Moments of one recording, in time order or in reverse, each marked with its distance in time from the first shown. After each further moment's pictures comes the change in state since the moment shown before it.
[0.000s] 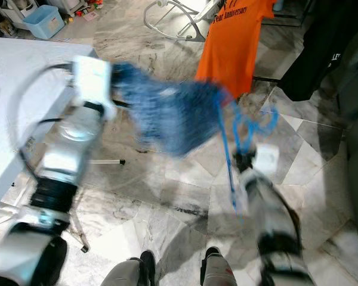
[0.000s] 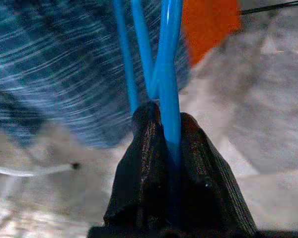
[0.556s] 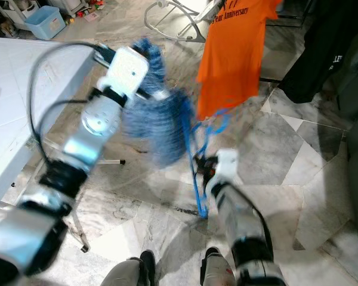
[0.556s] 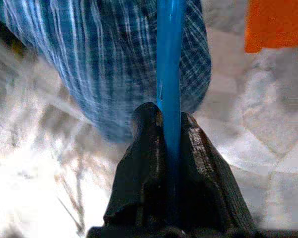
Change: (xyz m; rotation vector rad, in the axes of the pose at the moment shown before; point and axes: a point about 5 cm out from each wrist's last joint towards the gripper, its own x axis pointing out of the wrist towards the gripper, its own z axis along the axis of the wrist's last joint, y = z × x) left arm 0.022 -0.014 0.024 0.437 -0.249 -0.064; right arm -0.014 0.058 -0.044 -0.098 0.143 0.323
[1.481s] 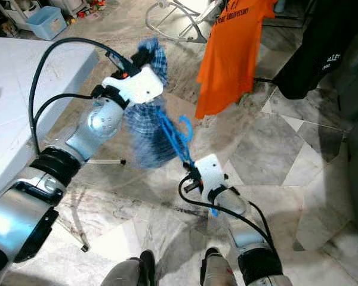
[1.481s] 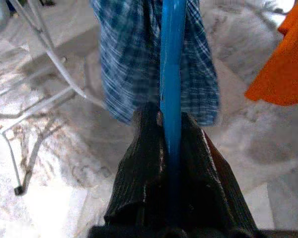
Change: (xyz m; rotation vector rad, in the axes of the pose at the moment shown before) left arm -0.001 -0.007 -0.009 0.356 -0.105 -0.102; right arm -0.008 0.018 0.013 -0.403 -0.031 0.099
